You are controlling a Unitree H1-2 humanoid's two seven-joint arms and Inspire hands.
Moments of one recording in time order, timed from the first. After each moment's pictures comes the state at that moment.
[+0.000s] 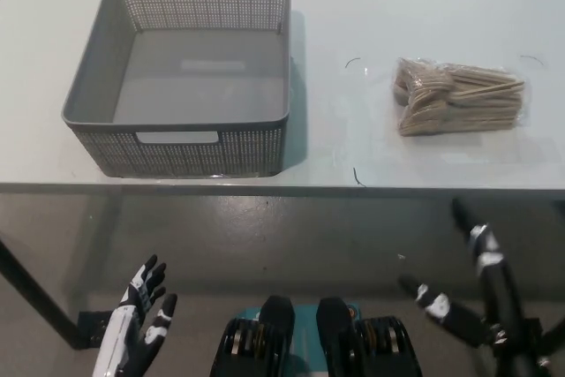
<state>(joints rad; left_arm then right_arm) 0.10 0.10 0.01 0.14 0.08 -0.37 -0.02 0.02 -0.10 0.06 -0.11 -0.23 -0.37 -0.06</state>
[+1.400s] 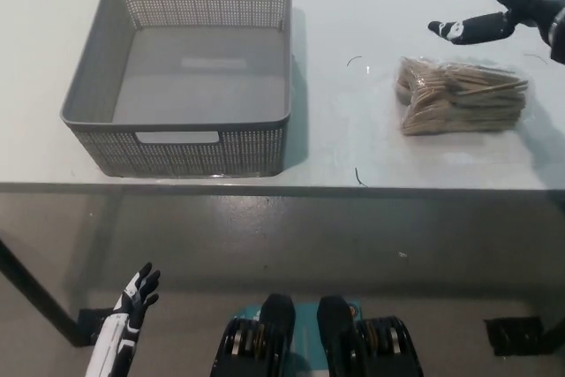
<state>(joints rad) 0.11 0.14 0.00 0.15 0.08 -0.40 -0.03 -1.07 -0.51 0.41 0.60 -0.50 0.16 0.45</state>
